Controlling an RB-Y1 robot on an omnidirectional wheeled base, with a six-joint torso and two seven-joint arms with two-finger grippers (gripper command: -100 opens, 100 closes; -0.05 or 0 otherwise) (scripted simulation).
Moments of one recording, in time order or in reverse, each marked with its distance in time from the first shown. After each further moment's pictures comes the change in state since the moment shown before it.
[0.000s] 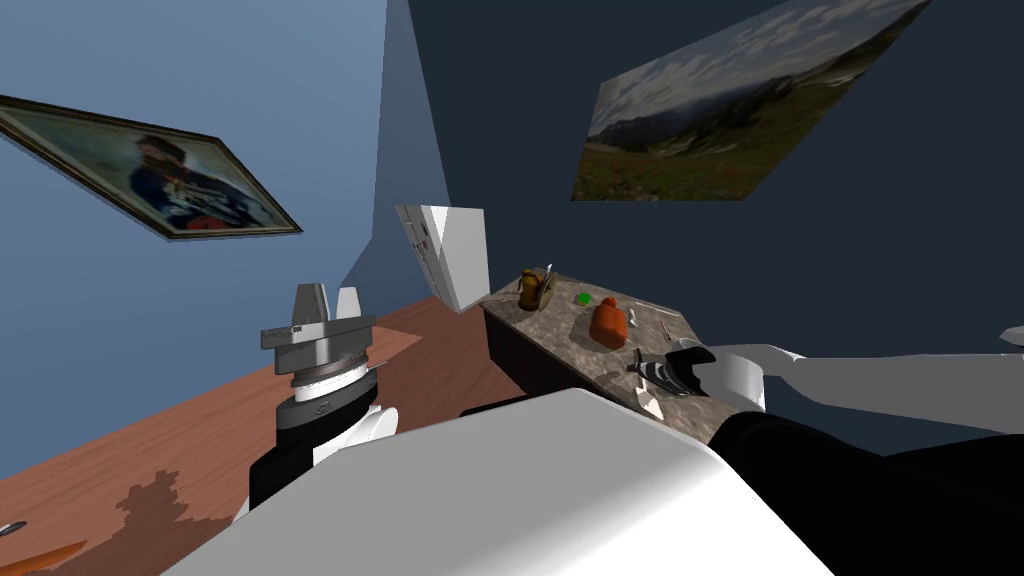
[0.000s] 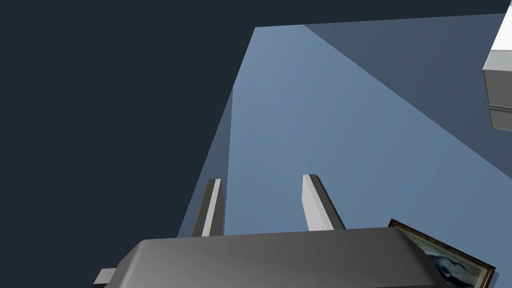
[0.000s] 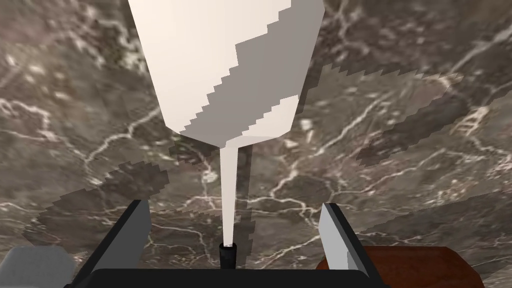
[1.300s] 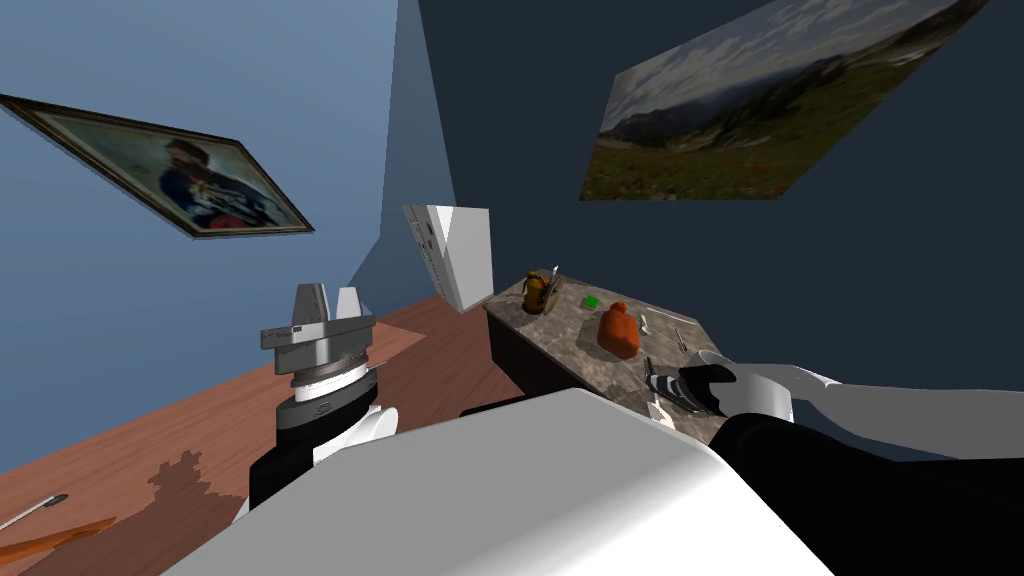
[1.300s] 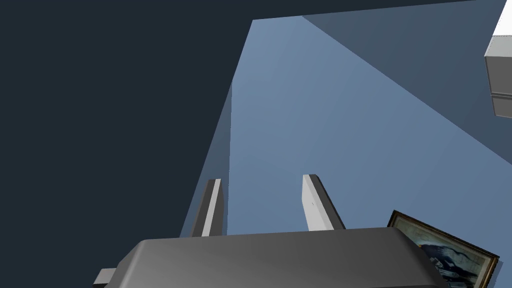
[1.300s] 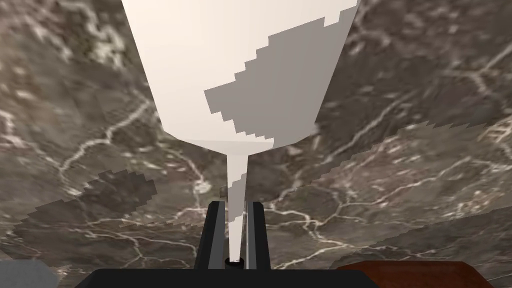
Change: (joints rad) left arm 0.000 0.000 0.000 0.000 0.000 0.000 0.000; right arm 0.031 0.097 0.018 0.035 0.090 -0.026 -0.019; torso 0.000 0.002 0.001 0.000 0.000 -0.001
